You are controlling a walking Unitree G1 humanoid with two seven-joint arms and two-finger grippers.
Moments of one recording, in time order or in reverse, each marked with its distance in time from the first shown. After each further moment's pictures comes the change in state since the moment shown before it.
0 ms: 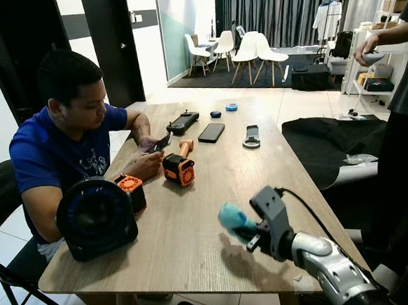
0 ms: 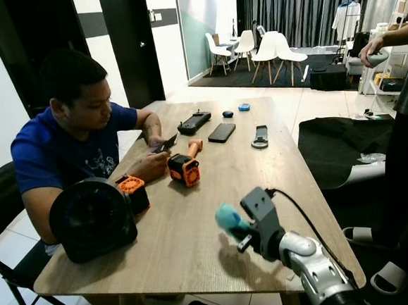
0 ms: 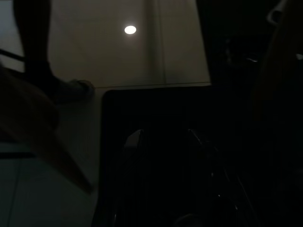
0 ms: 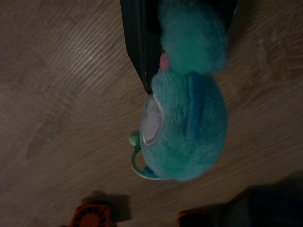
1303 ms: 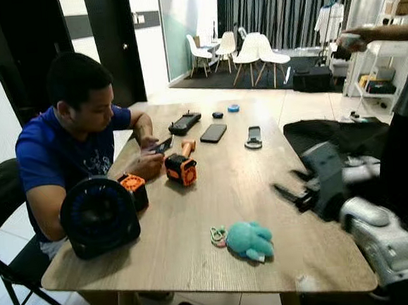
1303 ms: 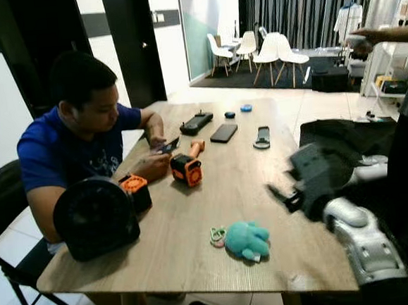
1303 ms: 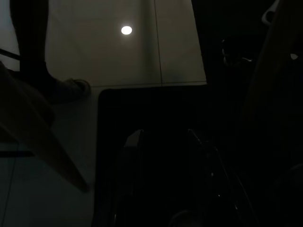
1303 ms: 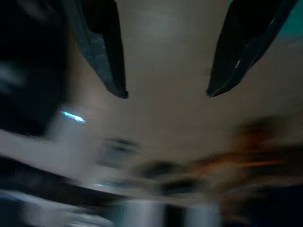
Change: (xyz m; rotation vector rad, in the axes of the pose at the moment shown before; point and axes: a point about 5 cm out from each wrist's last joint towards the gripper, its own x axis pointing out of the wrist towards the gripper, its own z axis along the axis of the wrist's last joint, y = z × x) left arm -0.004 -0.002 -0.007 -0.008 0.016 -0.009; right arm -0.108 -0.103 0.046 0.061 -0.225 -0.690
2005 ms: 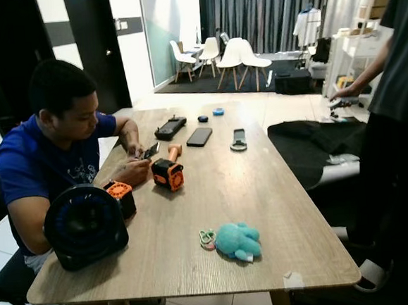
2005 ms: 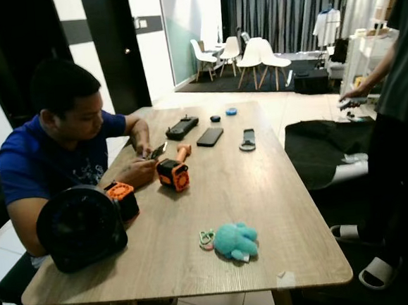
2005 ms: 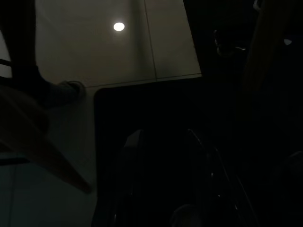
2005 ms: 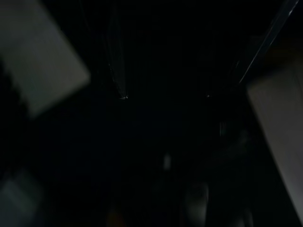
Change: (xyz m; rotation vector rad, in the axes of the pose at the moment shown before) left arm -0.004 0.001 -0.007 0.004 0.028 0.023; right arm -0.209 -0.032 -0.245 0.389 0.759 -0.806
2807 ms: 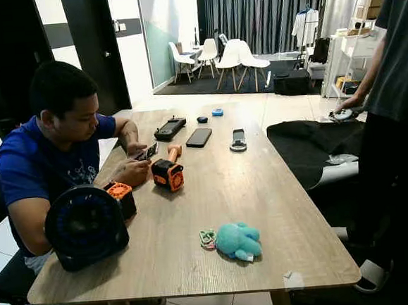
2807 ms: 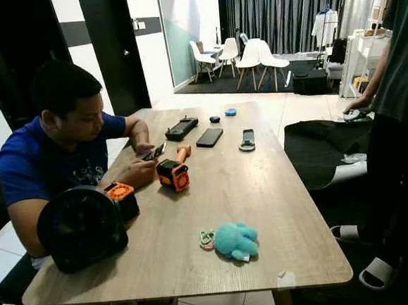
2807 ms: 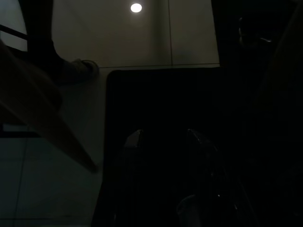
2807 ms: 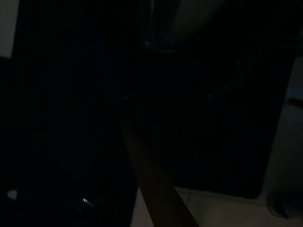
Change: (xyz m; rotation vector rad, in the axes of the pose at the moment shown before) left arm 0.004 0.004 -0.004 -0.047 0.066 0.078; right arm -0.028 0.130 -0.067 -0.419 0.073 0.507
